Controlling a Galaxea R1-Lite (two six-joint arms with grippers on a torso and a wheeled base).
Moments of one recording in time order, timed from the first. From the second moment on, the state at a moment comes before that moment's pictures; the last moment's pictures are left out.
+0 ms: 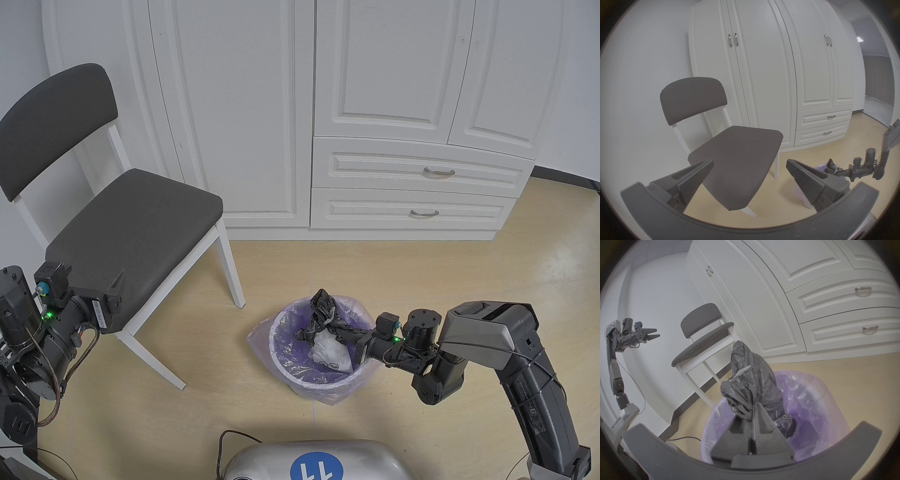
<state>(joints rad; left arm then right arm) -0.26 1.40 -0.25 -1.10 0.36 0.11 0.38 2.77 -1.12 -1.54 0.49 0.18</state>
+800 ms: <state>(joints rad) -0.26 1.40 -0.23 -1.11 0.35 0.12 0.34 2.71 -1.05 -1.55 0.54 0.15</state>
